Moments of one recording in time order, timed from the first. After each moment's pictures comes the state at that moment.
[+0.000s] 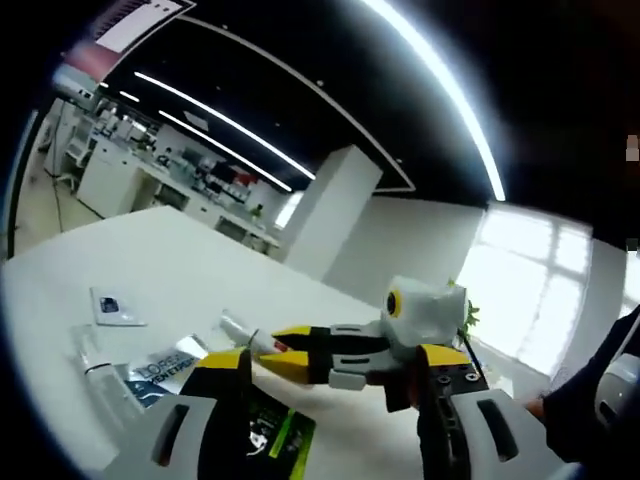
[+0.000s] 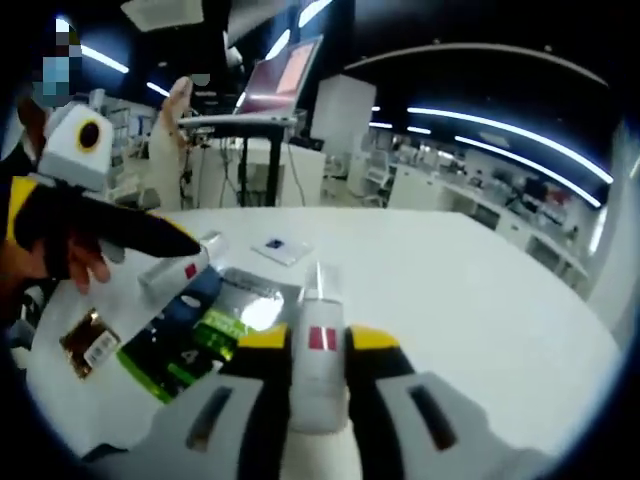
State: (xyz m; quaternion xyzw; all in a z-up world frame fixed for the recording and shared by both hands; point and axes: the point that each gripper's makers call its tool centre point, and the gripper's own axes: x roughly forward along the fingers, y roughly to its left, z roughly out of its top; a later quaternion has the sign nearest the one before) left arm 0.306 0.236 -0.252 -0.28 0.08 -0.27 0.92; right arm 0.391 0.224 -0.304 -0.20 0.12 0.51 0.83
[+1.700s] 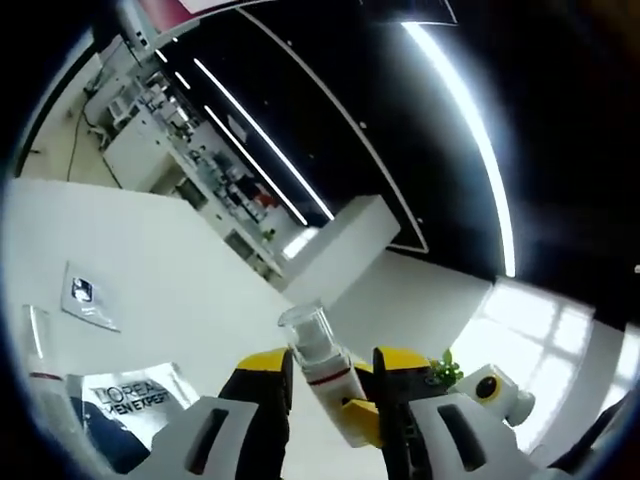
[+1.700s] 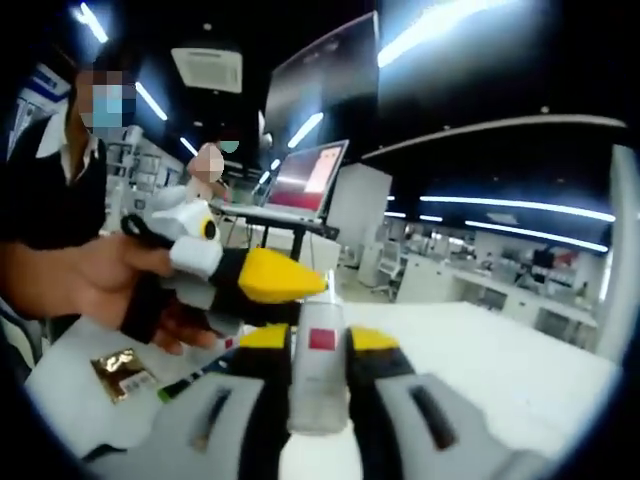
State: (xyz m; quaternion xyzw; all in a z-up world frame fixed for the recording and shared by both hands) left arm 0.362 0.243 -0.234 -0.41 0.02 -0.23 0.88; right arm 0.356 0.225 -0.232 -0.13 -0.07 0.56 0.82
